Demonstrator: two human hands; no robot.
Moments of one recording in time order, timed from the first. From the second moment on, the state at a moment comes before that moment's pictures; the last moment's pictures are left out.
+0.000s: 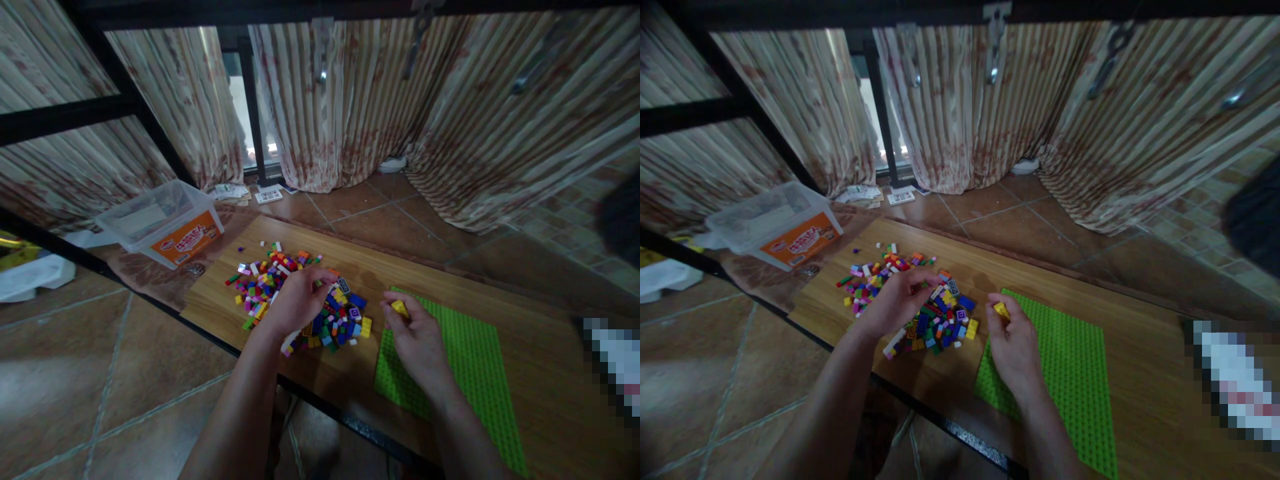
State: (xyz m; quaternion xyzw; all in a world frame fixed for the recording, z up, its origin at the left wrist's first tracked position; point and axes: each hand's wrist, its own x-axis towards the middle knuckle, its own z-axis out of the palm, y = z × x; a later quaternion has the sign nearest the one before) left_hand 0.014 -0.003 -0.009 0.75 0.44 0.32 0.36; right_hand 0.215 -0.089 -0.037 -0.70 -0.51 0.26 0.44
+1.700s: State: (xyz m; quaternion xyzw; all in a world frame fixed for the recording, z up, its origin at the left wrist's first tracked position) left_hand 0.112 -0.062 -0.024 0.73 0.37 0.19 0.55; right_hand 0.287 -0.114 -0.043 -0.76 -0.45 0.19 0.43
